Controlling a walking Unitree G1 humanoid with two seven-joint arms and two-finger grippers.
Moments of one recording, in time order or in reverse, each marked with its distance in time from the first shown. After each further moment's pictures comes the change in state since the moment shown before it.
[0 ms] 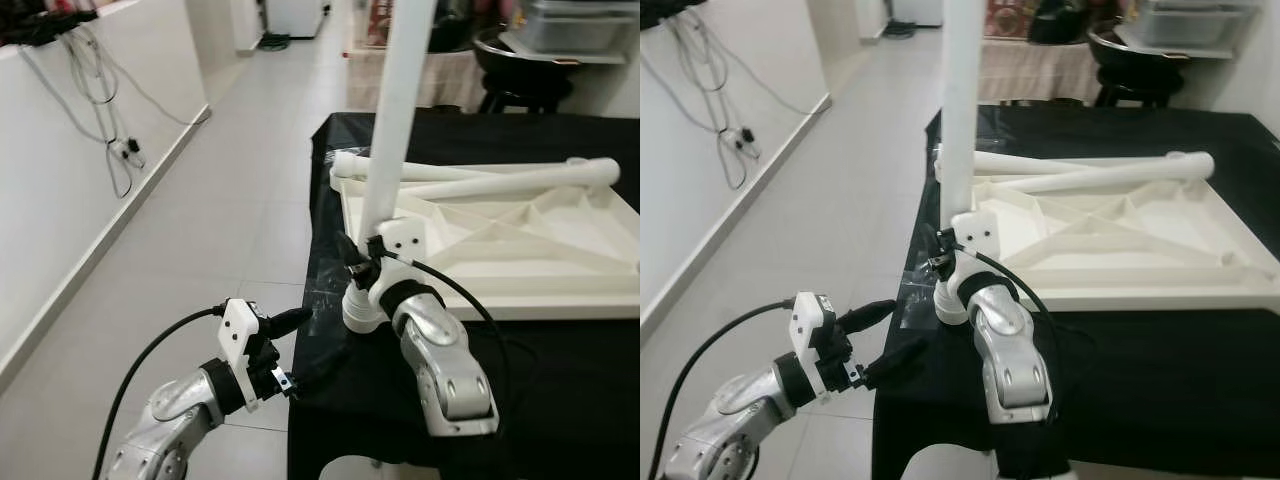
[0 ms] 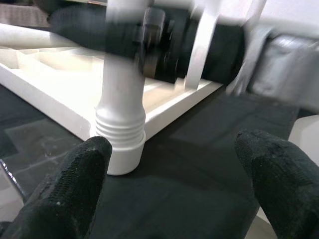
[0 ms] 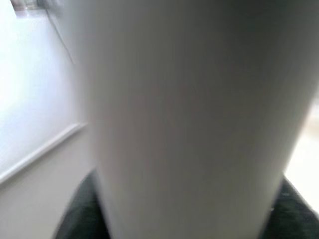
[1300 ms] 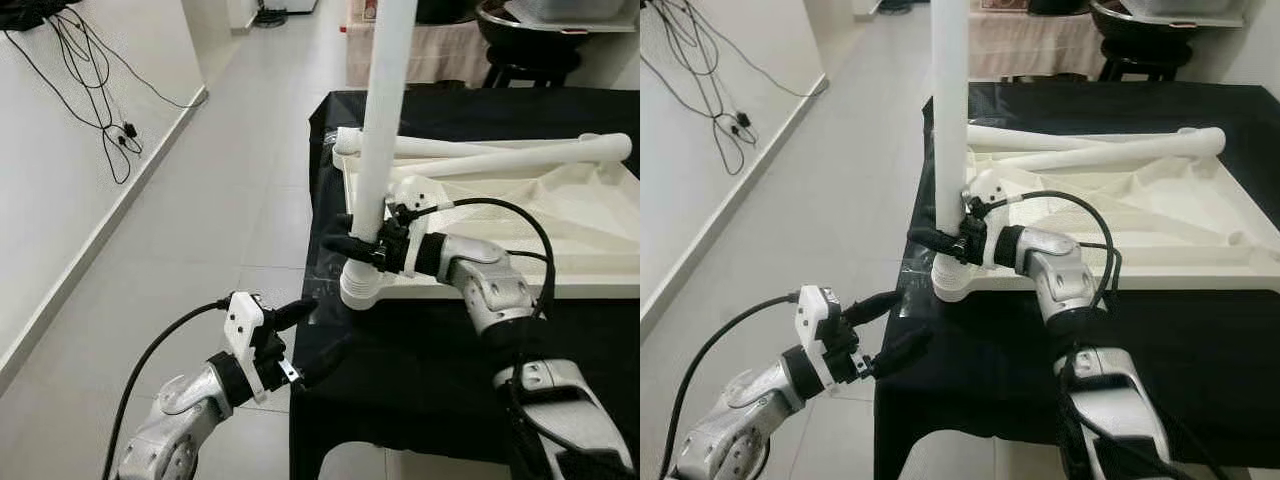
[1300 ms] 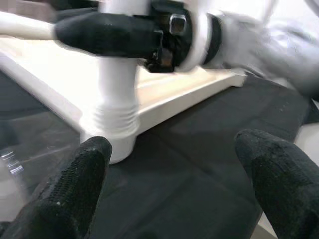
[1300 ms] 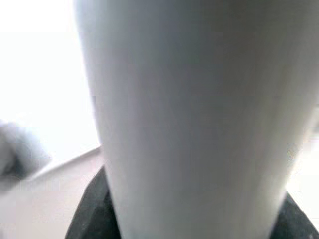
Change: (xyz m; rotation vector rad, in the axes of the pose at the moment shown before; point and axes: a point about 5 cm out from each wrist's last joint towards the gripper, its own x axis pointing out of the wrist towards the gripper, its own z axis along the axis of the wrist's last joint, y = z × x) left arm -0.001 -0.002 -0.002 -0.022 -0.008 0.013; right arm 0.004 -0.031 0.007 0.010 -0.061 0.261
